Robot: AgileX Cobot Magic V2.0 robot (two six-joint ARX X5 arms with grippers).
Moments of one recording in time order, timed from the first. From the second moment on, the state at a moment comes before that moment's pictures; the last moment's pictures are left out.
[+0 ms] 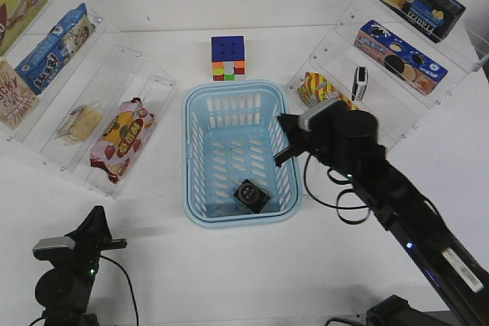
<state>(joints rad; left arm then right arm) -0.04 0.01 0.03 -0.01 0.00 -0.32 0.40 1.17 1.14 -0.28 -0.20 0.06</state>
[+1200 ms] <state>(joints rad) -0.04 1.11 0.98 -0.23 -0.20 0.38 0.31 0.65 0.54 0.06 -0.03 0.09</state>
